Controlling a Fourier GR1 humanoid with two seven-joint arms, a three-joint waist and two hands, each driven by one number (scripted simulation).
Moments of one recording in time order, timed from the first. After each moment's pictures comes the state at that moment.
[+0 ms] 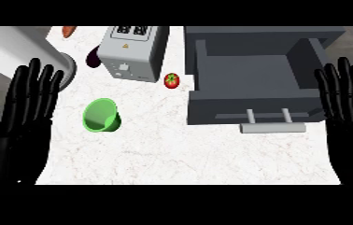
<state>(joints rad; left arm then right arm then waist) -0.01 0.08 -0.03 -2.10 0.01 0.00 0.01 -0.01 -0.10 -0.01 -2.10 0.03 0.01 -0.01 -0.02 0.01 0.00</state>
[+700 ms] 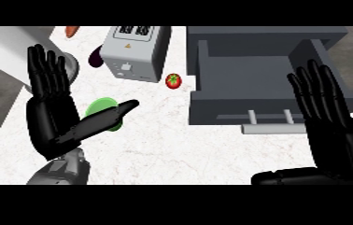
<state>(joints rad) -0.18 0.00 -0.10 -1.86 -0.16 0.56 0.03 -0.02 -0.07 0.04 -2.09 -0.08 0.07 0.09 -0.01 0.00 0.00</state>
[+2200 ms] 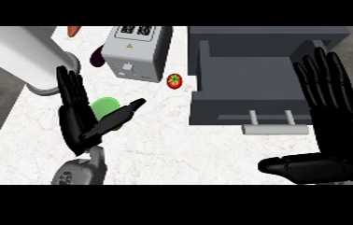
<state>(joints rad) -0.14 0.00 -0.14 -1.61 0.00 0.74 -0.14 -0.10 -0.08 -0.04 -2.04 -0.12 0.10 0.10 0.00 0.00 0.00</state>
